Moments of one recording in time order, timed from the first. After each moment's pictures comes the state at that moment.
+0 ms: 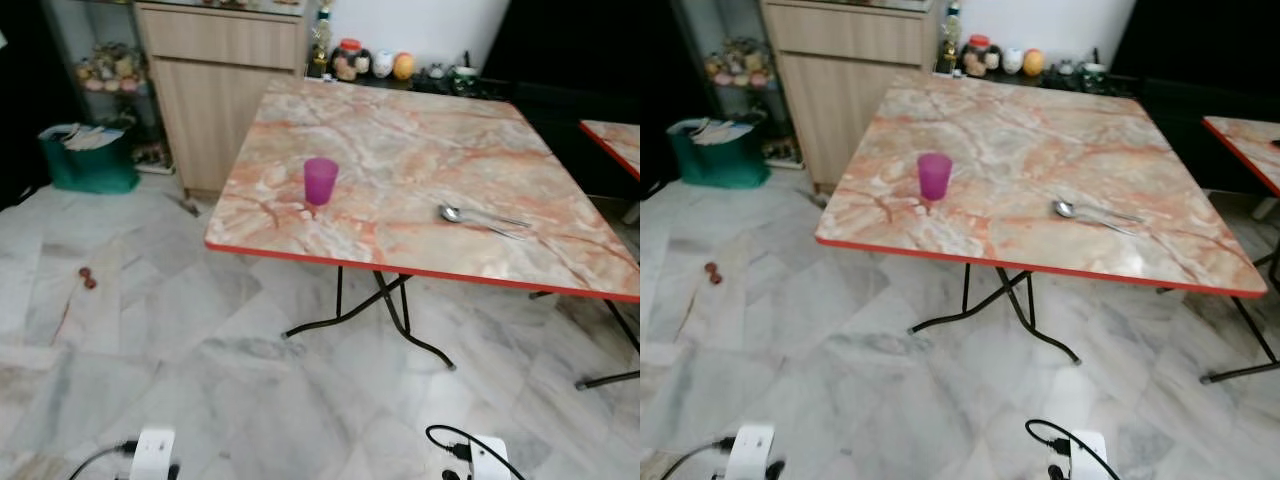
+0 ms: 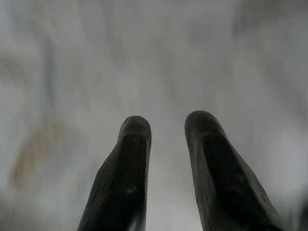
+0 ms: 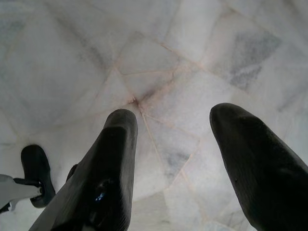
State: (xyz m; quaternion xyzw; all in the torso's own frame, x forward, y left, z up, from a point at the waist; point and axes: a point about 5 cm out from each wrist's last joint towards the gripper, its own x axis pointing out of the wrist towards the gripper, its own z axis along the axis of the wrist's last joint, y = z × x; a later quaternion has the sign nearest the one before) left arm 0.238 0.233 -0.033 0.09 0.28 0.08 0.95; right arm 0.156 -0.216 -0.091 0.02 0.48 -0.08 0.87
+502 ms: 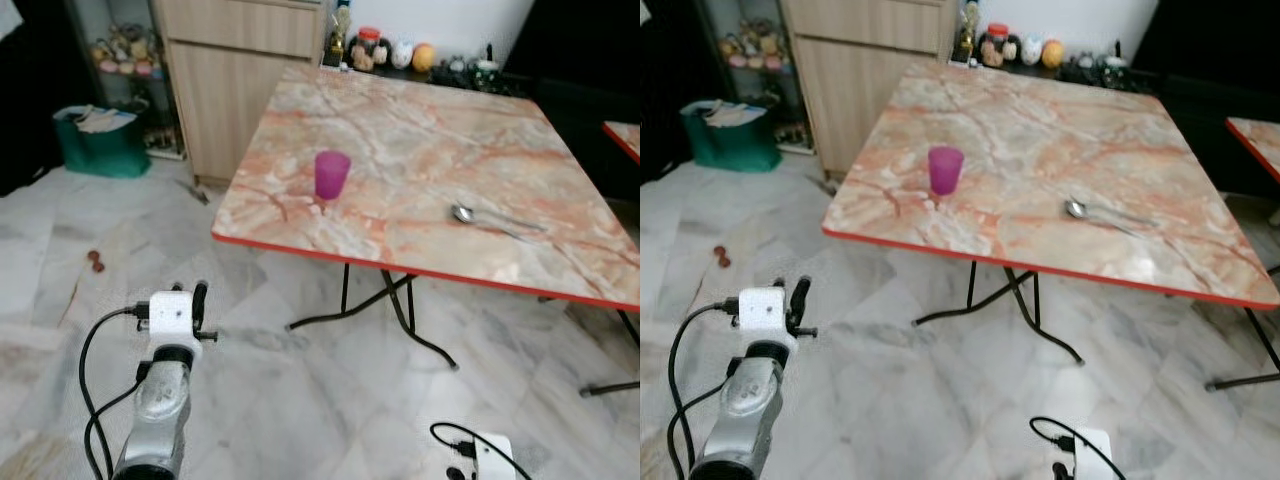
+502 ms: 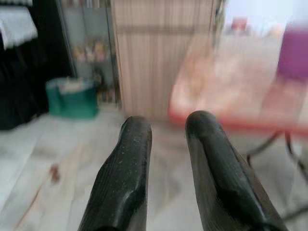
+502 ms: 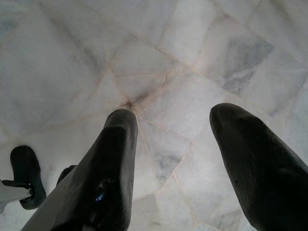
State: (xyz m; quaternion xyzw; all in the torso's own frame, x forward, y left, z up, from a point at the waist) left arm 0.306 0.181 0.113 0.05 -0.10 0.04 0.99; right arm 0.159 -0.221 -0.089 0.02 0.47 -0.09 0.88
